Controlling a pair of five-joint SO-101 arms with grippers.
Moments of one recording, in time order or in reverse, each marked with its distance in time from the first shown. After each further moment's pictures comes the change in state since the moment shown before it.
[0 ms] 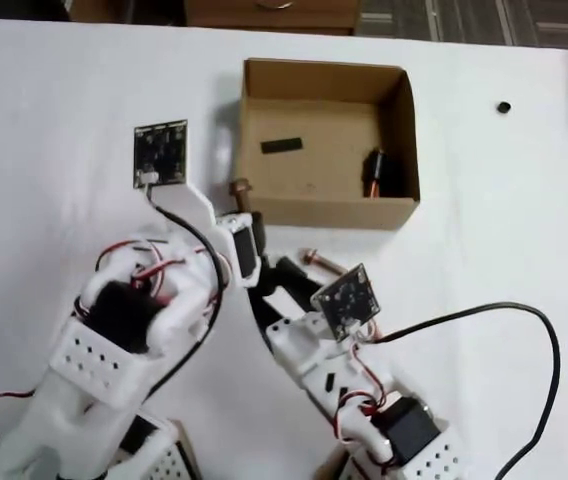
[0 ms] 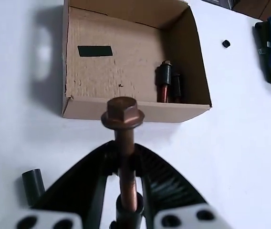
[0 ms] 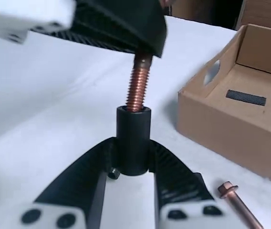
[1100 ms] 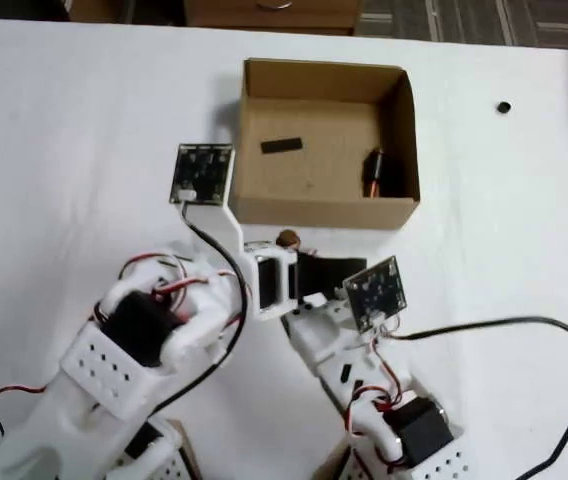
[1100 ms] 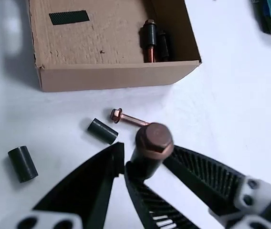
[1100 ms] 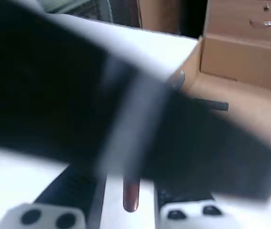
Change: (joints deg) left arm 7.6 -0.1 1.9 4.2 -0.9; right arm 6.1 0.0 -5.3 2.9 -0.1
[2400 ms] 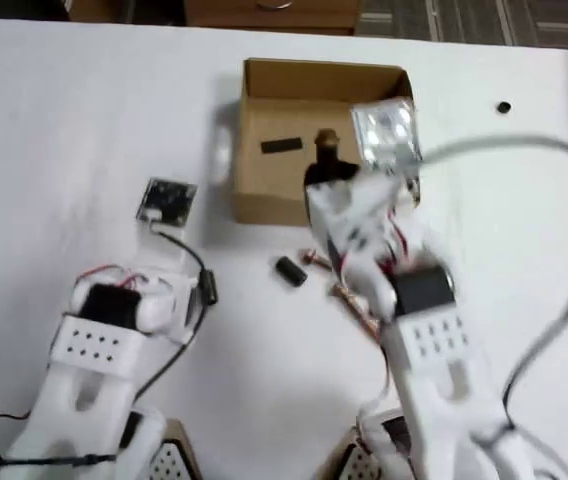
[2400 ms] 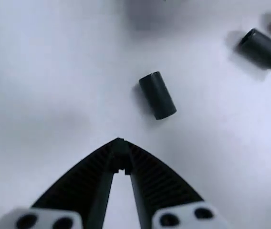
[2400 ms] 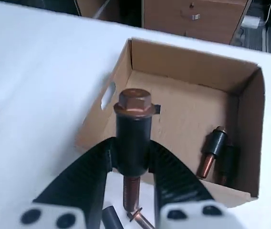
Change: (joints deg) left arm -26.3 -0.1 23.5 0.6 -29.9; right arm 14.9 63.6 -49.7 2.2 4.0
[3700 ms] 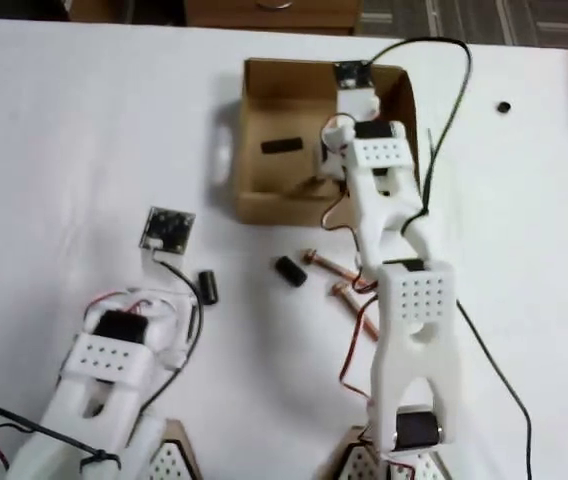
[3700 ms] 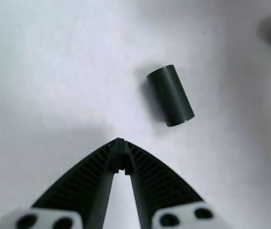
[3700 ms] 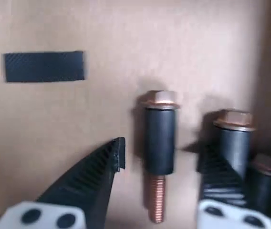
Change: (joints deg) left arm -0.8 0.0 14.7 -17.3 -0.5; right arm 11.3 88.9 -71.6 17.8 2.9
